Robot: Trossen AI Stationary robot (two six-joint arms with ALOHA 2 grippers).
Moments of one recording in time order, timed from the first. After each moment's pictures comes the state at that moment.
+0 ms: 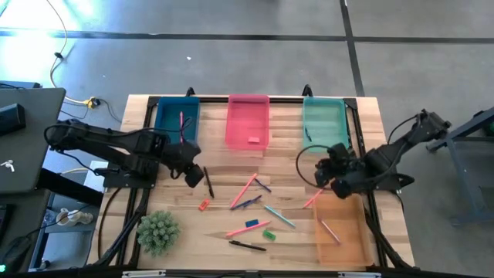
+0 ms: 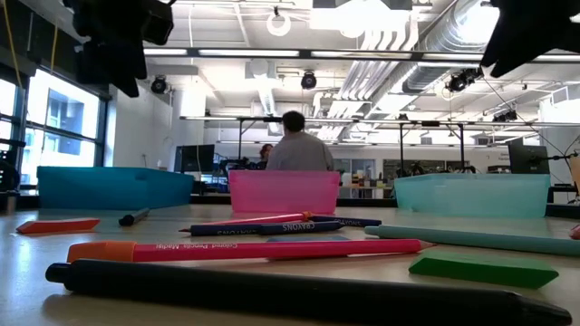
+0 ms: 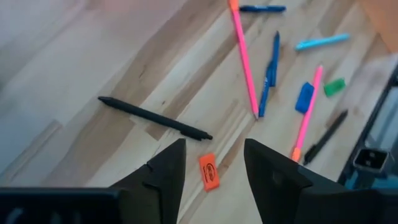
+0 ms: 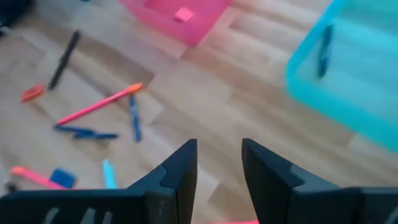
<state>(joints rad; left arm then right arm) -0.01 1.06 0.87 -0.84 -0.02 -0.90 0.57 1.04 0.97 -1.20 0.65 1.50</state>
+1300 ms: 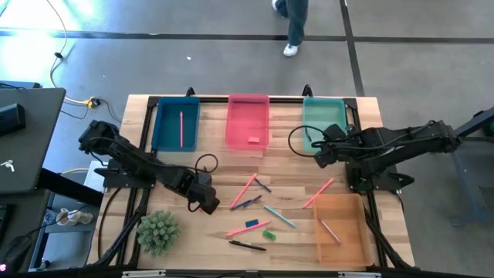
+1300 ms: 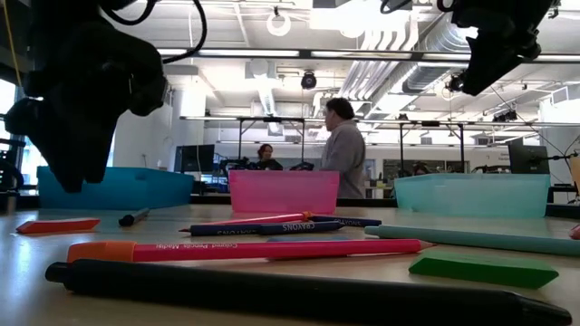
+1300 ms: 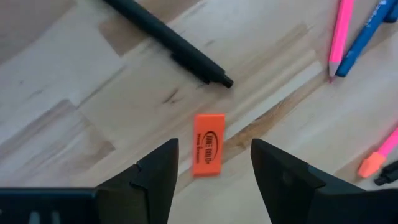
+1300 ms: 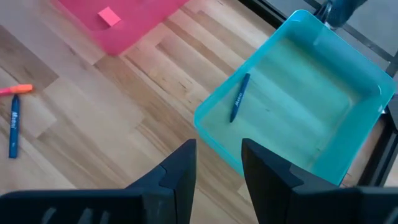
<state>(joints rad) -0.28 1.52 0.84 -0.64 -0.03 -1.36 0.15 0.99 0.97 -1.24 0.59 0.89</state>
